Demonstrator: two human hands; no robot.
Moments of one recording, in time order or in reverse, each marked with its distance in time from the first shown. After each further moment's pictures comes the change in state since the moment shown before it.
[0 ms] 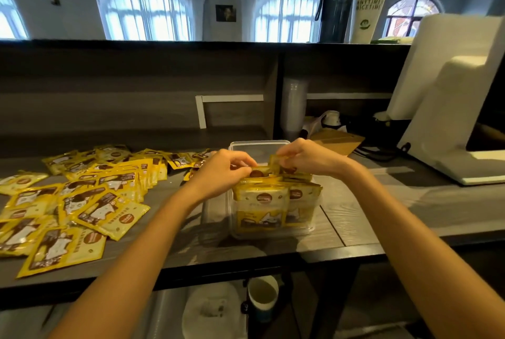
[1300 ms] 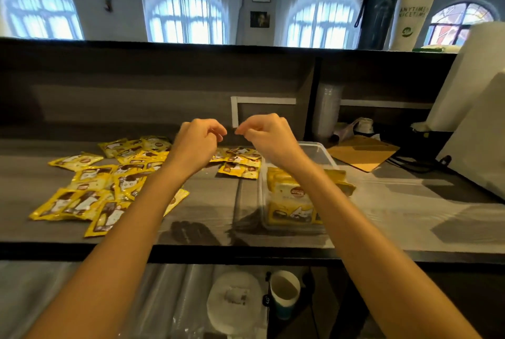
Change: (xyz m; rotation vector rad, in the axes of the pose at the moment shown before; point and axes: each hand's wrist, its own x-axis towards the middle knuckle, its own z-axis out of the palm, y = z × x) left_hand -0.047 -0.004 -0.074 0.217 0.501 -0.182; right_hand 0.027 -0.106 0.054 0.233 0.383 -0.267
